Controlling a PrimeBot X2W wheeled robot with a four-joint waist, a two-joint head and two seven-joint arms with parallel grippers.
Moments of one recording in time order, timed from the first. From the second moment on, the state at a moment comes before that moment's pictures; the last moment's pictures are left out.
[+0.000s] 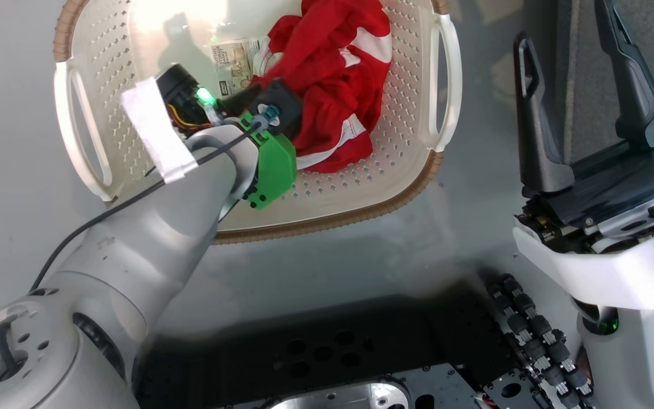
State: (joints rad) left arm -1.19 0.08 -1.28 1.11 -0.59 -0.13 -0.19; right arm -0.42 -0.09 0.14 -0.40 0.06 0.13 -0.26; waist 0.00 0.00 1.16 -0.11
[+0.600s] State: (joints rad) left arm -1.12 0.05 -1.24 1.00 -0.61 -0.13 -0.26; right arm -0.46 -0.09 0.11 -0.40 0.06 0.13 -0.26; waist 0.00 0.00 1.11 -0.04
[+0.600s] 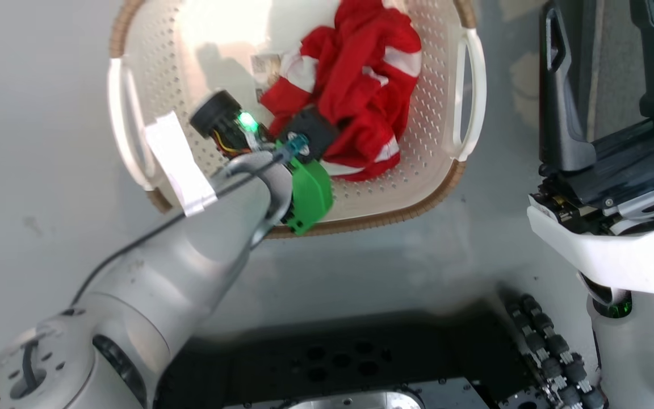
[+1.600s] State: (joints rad) left arm -0.50 0.09 -0.65 0.53 -0.31 -0.07 -0.26; right arm -0.18 -0.05 0.18 -0.15 0.19 0.13 -0.26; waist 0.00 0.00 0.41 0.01
